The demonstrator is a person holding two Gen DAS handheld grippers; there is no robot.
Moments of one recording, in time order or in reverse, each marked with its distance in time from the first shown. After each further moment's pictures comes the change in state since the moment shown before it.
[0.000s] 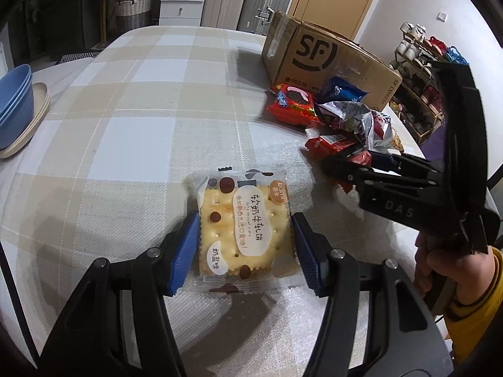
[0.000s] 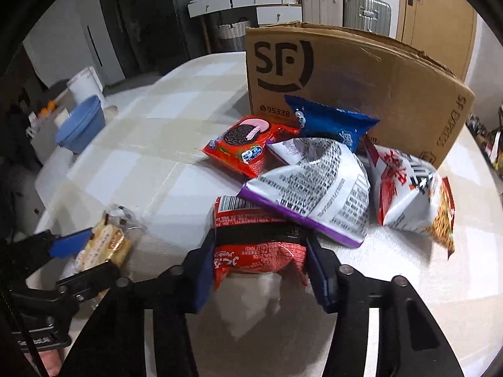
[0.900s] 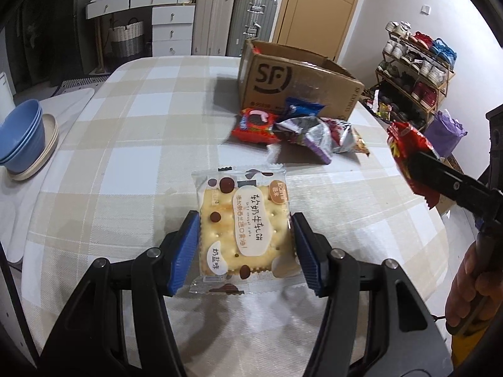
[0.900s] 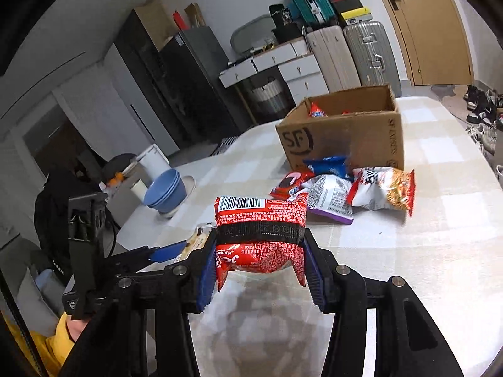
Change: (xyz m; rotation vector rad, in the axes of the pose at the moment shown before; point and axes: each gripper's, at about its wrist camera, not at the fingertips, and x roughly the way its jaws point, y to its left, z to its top) left arm -0.063 -0.048 -0.007 0.083 -0.077 0.019; right arm -0.171 -0.048 -0.061 0.167 -0.281 0.316
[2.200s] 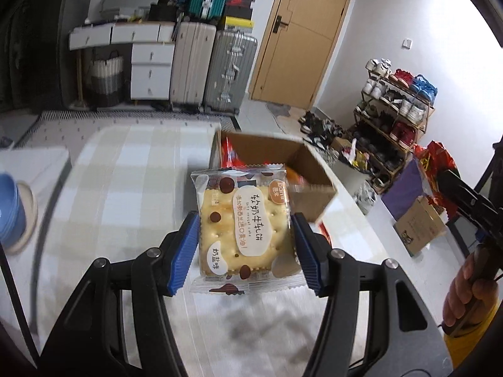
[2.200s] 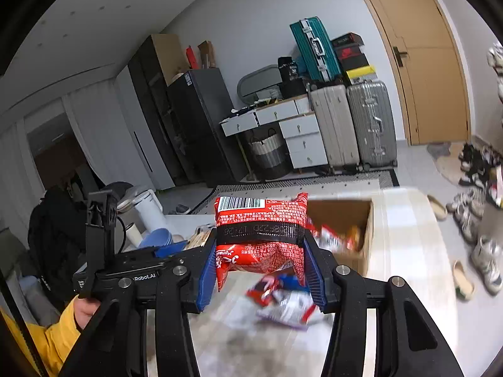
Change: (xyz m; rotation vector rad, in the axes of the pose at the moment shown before) left arm -0.025 -0.015 0.152 0.007 -0.182 -0.103; right arm -0.046 -0.004 0.138 -0.123 -0.201 -0.037
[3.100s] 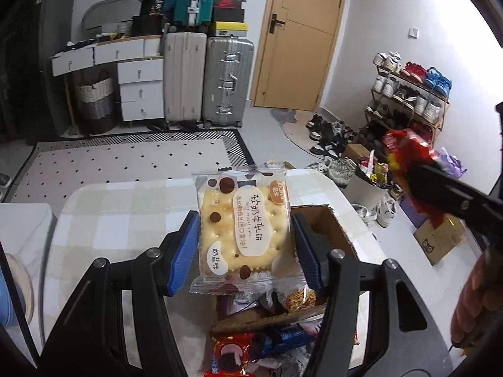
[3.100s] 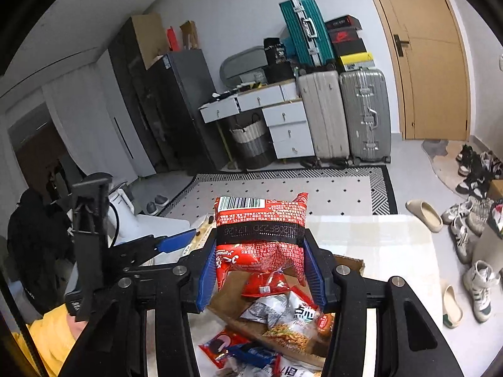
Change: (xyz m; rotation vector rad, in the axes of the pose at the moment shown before) left arm 0.168 -0.020 0.160 0.077 0.006 0.045; right arm 0.152 -0.079 0.113 0.007 0.114 -0.072
